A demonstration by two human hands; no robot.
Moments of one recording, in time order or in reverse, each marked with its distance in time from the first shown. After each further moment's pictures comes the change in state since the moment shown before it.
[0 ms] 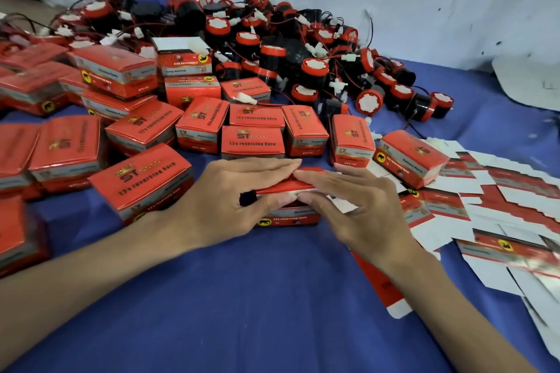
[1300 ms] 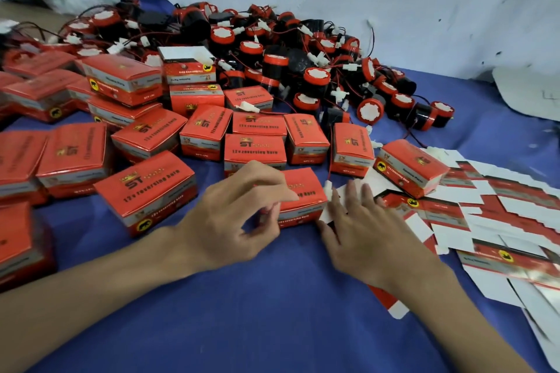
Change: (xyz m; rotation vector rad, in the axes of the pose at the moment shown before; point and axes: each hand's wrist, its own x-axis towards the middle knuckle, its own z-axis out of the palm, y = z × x) left_hand -0.004 0.005 0.006 0.109 0.205 0.345; right_hand -0.002 -0.005 -0.011 -0.716 -0.911 0.364
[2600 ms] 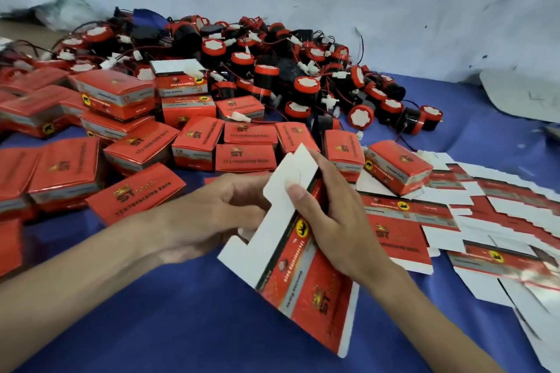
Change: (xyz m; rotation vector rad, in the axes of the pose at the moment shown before) left_hand 0.034 0.011 -0.037 -1.273 -0.579 -0.980; right_hand 0.009 -0.017 -0.005 1.160 0.485 -0.188
